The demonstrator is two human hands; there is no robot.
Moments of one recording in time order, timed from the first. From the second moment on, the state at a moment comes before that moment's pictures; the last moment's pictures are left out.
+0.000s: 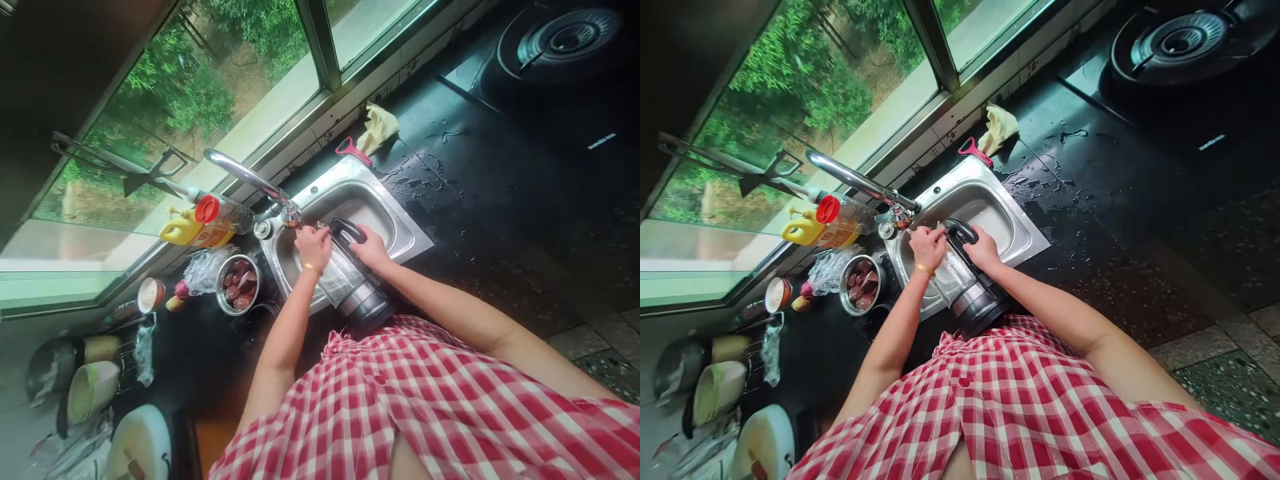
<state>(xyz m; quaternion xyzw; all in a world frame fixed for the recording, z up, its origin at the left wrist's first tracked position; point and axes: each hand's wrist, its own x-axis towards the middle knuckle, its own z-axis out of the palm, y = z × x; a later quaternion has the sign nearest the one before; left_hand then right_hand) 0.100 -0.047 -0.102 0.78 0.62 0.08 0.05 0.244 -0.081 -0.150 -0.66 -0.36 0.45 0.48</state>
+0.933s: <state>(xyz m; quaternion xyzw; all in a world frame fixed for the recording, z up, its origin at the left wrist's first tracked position) 0.108 -0.059 -0.119 0.84 0.50 0.15 0.14 0.268 -0.078 -0.147 -0.64 -0.24 0.53 0.50</state>
